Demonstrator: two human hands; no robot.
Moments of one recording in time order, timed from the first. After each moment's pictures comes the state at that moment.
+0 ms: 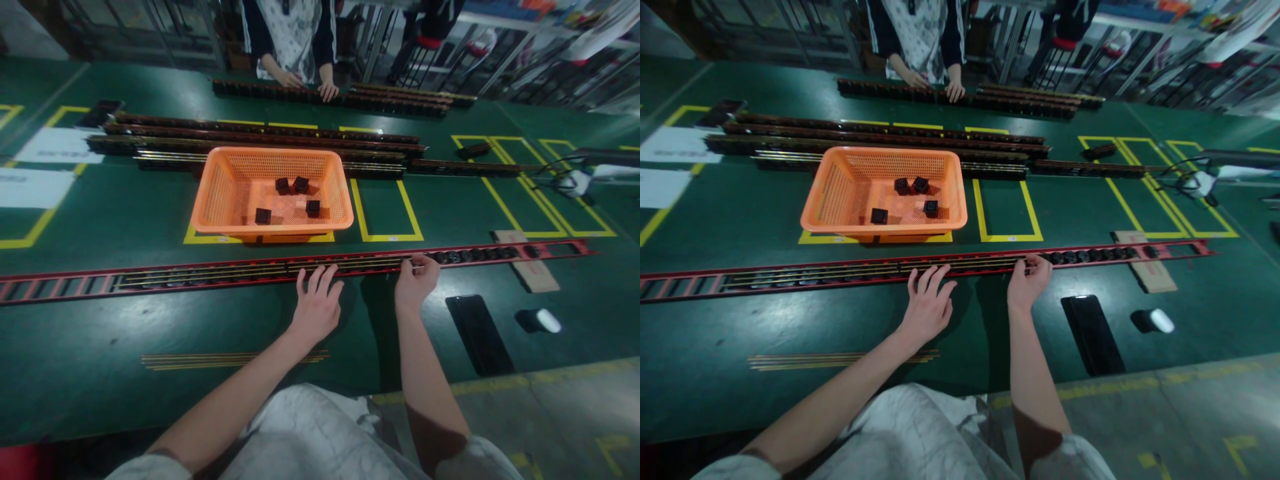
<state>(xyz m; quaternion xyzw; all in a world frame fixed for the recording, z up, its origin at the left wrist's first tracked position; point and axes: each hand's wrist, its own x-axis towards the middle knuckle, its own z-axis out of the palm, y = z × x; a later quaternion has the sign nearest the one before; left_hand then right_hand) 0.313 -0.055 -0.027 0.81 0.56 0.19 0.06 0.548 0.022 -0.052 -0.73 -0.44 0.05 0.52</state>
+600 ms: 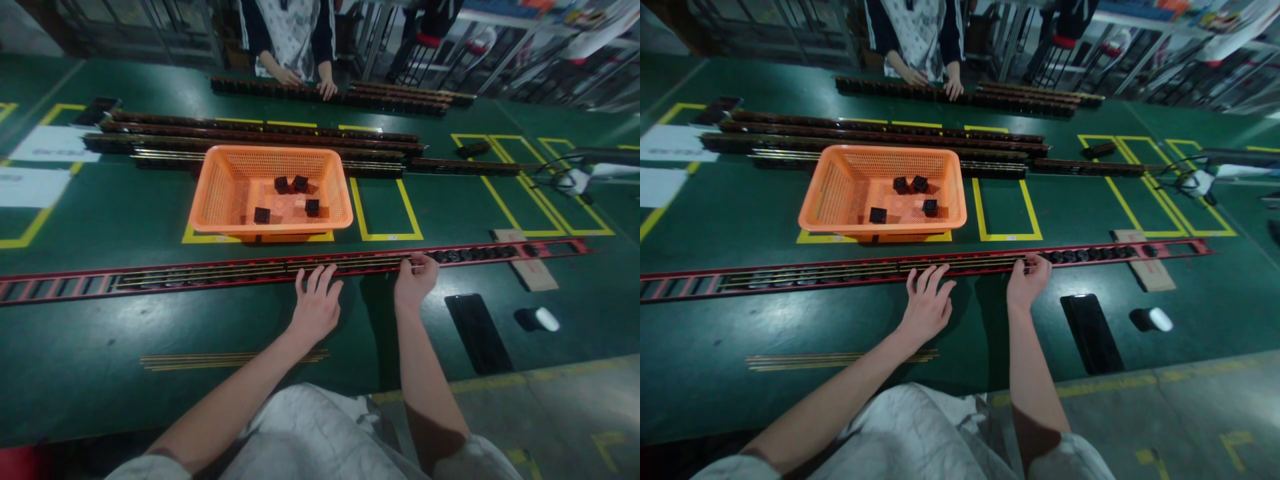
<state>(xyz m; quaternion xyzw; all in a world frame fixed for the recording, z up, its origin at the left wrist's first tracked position) 0.313 -0.055 -0.027 0.80 0.56 0.19 0.07 0.548 0.021 -0.052 -0.74 -0.44 0.05 0.51</state>
